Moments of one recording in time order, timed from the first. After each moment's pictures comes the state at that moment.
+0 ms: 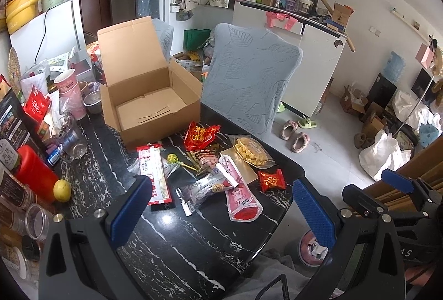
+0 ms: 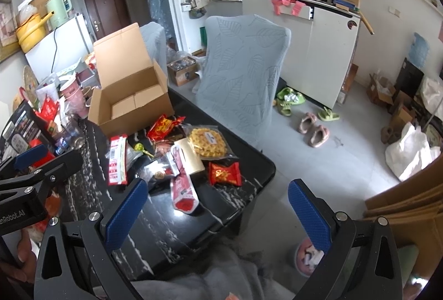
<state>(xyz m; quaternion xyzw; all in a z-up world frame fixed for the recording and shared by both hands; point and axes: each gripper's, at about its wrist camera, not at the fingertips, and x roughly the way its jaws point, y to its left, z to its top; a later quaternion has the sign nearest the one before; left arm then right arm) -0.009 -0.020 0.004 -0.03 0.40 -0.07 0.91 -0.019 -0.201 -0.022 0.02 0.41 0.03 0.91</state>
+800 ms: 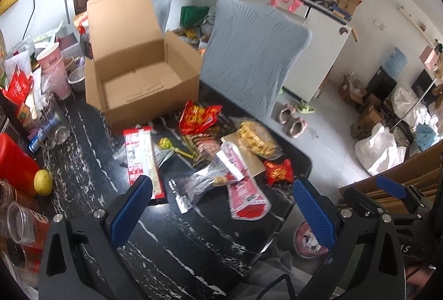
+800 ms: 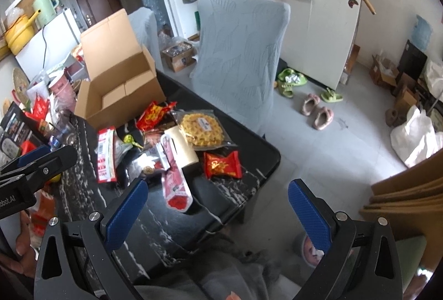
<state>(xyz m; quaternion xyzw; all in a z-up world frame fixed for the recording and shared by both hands) 0.038 -0.005 -0.049 -0.05 0.46 -0.08 0.89 0.019 -0.208 -0.076 0.05 0.45 0.03 0.89</state>
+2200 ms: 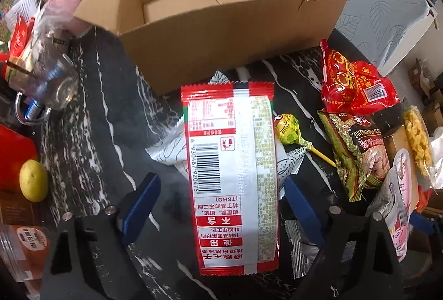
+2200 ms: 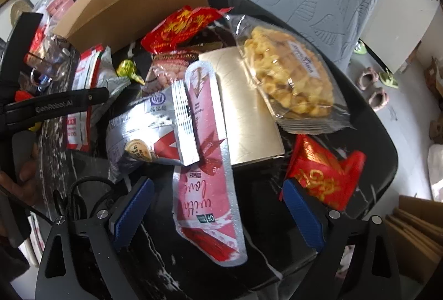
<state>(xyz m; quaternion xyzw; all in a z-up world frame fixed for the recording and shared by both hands) 0.166 0.083 -0.223 -0.03 0.58 0.06 0.81 0.122 -0.125 -0.231 -0.02 0.58 0.14 0.80</state>
